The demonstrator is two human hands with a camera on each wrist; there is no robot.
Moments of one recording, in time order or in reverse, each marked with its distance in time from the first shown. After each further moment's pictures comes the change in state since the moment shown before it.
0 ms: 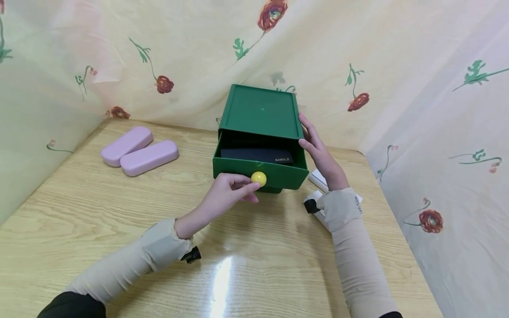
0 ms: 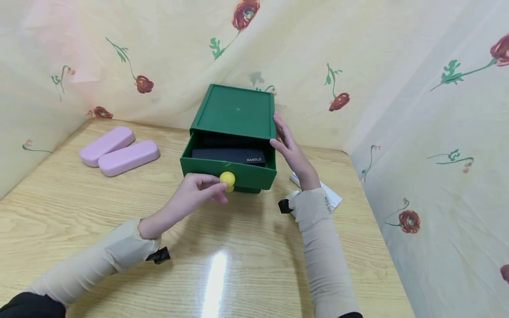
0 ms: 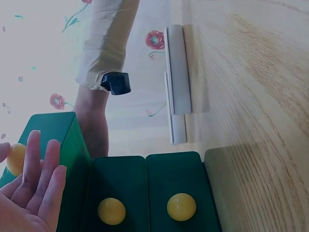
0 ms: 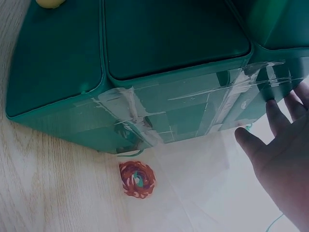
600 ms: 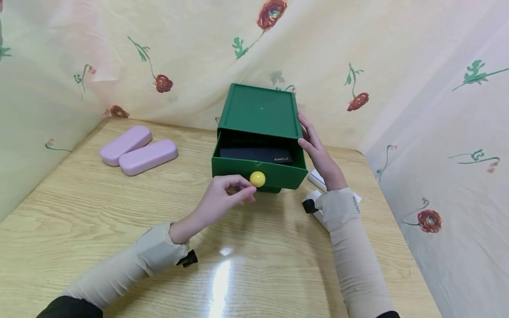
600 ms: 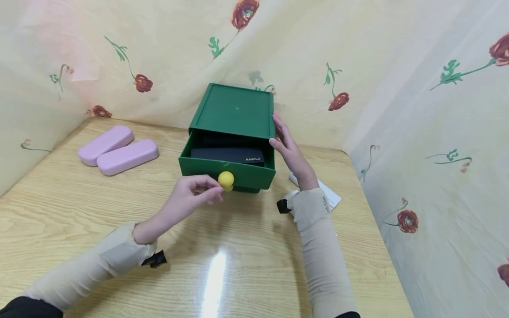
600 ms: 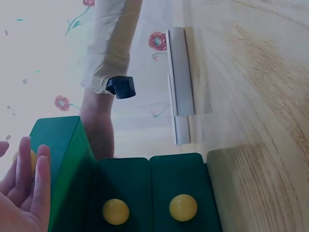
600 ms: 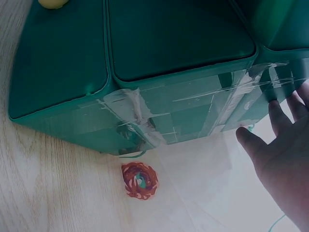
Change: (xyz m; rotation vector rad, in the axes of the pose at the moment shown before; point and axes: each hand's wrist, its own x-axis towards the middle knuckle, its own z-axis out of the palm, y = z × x) left_hand -0.012 -0.002 0.000 0.013 0.037 0.161; right_hand -0.010 -0.030 0.012 -0.009 0.003 0.027
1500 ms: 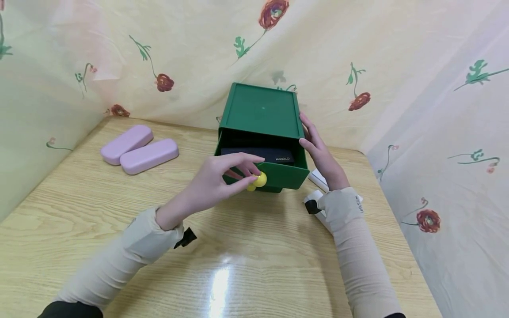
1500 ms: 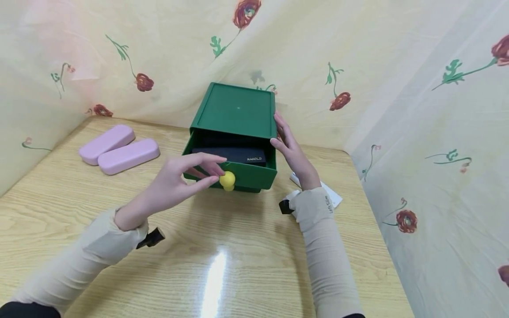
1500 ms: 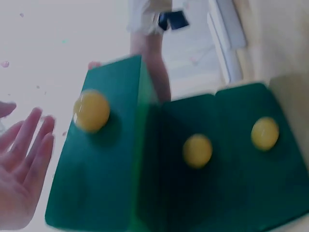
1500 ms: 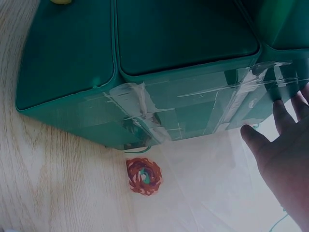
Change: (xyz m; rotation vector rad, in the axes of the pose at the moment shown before) left_hand 0.009 0.048 -0.028 0.328 -0.048 0.468; right_hand 0.001 0.002 -0.001 0.014 -0.006 0.010
